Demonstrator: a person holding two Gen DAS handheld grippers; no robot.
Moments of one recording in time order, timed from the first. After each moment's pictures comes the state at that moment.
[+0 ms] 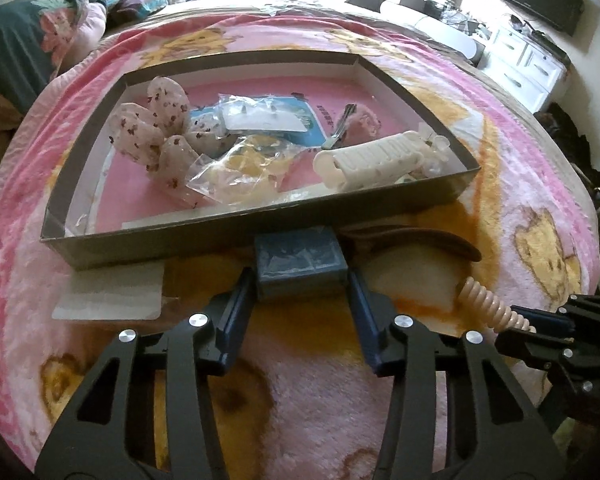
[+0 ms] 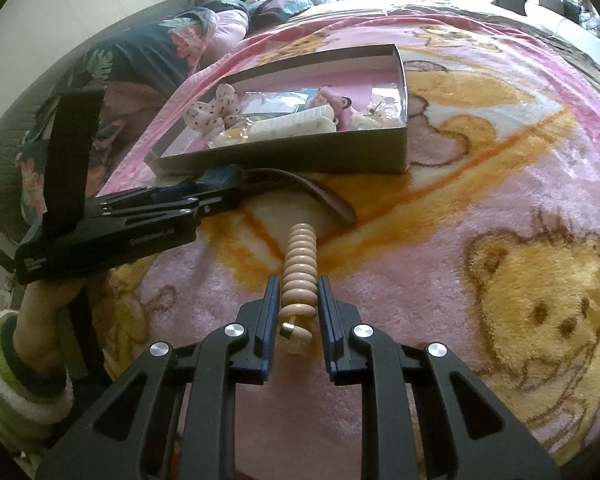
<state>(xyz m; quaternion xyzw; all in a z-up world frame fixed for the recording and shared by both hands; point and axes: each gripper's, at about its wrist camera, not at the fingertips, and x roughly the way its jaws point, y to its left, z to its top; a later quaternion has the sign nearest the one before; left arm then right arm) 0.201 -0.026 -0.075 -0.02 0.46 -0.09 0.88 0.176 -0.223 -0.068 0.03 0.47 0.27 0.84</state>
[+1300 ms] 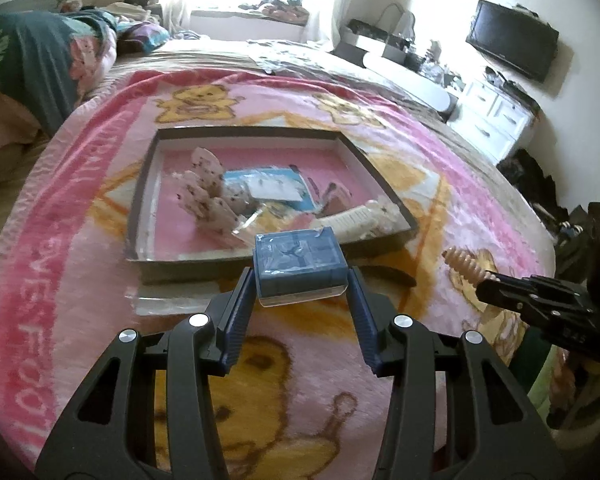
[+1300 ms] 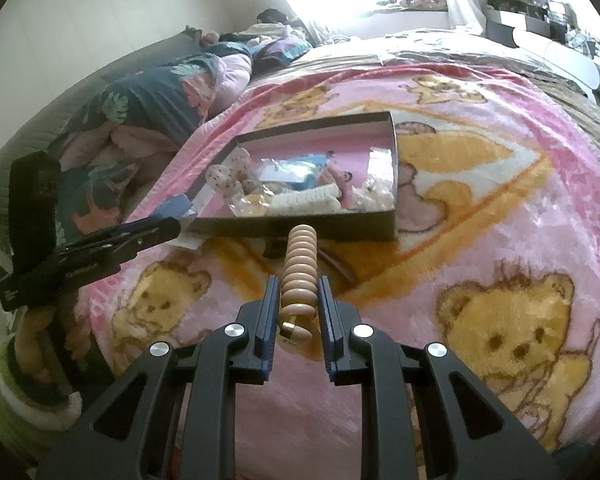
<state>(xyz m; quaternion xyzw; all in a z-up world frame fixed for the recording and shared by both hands) 0.151 0.015 -0.003 -0.08 0.38 -0.12 0.91 0.165 -0.230 -0.006 0.05 0.40 0.26 0.87</state>
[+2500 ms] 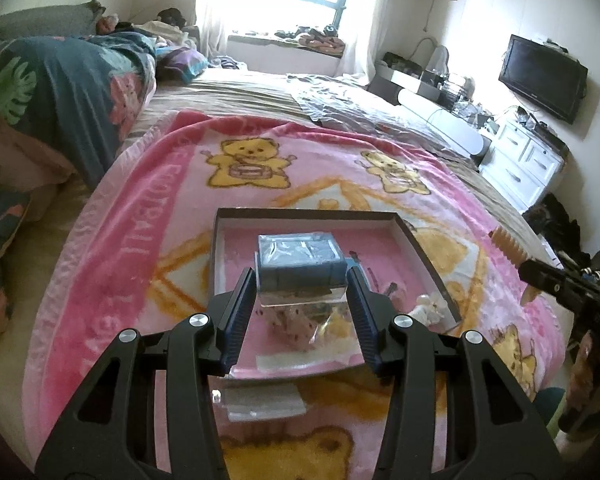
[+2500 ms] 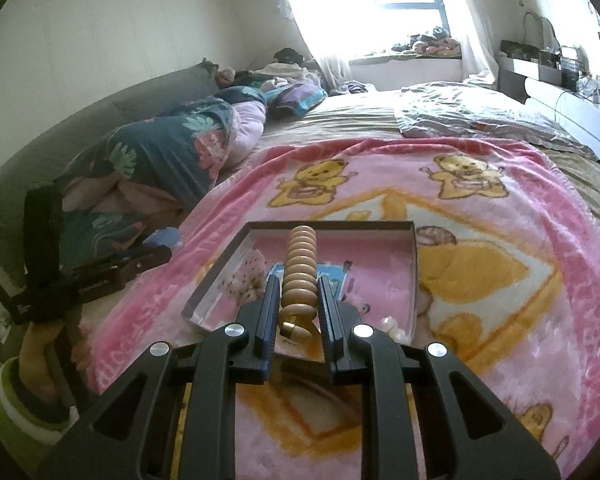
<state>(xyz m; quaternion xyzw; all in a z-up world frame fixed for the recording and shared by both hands) 0.210 0.071 0.056 -0.09 0.34 -0.06 0.93 0.246 -0.197 0.069 0.03 0.33 0.27 0.90</state>
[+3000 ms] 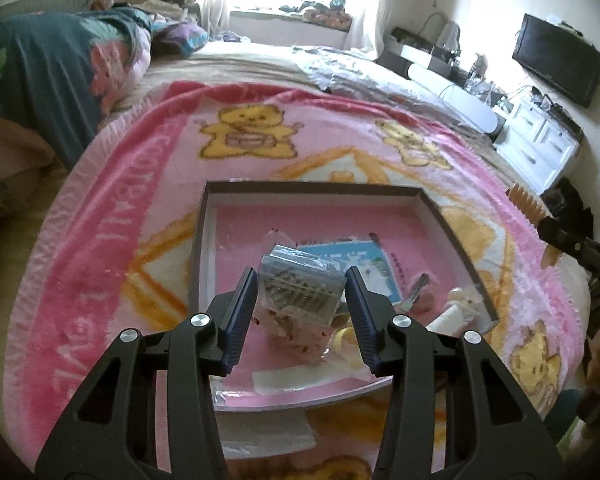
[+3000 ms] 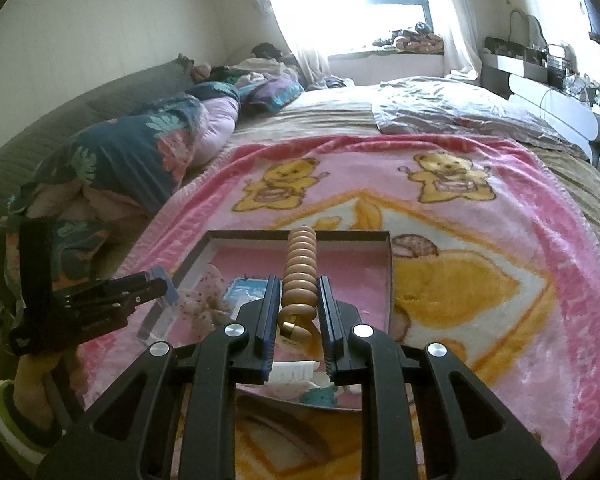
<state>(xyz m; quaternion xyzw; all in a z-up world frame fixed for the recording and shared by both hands) 0.257 0.063 0.006 -0.08 0.39 -0.05 0.92 0.295 -0.195 0.044 0.02 0.35 0.23 0.91</state>
